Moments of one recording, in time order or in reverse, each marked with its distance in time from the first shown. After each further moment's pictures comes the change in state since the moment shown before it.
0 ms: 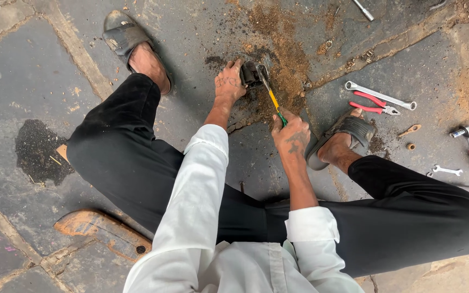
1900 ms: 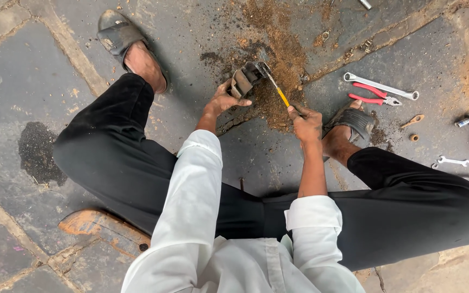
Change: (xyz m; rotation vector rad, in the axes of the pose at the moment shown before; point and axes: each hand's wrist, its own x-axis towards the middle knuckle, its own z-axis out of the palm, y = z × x) left_hand -0.009 -0.076 0.087 -0.669 -0.356 -0.168; right_hand 0.032 0.090 0.018 0.666 -0.171 0.366
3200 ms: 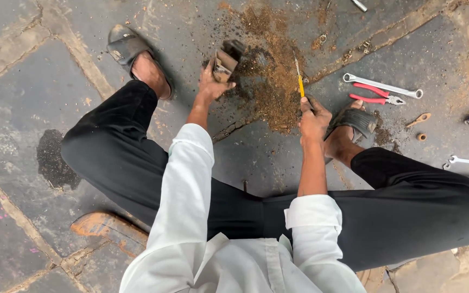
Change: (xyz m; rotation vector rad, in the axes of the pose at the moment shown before) left_hand -0.040 0.091 -0.045 0.263 0.274 0.031; right_hand 0.008 0.009 -0.008 0.444 0.168 -0.046
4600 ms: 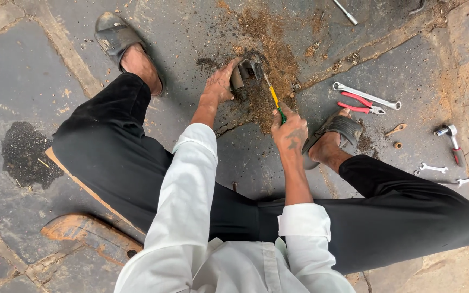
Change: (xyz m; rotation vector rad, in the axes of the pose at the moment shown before) left_hand -0.009 0.038 0.008 0.329 -0.151 0.170; right_hand -0.060 -0.040 0.043 -1.035 -0.036 -0.442
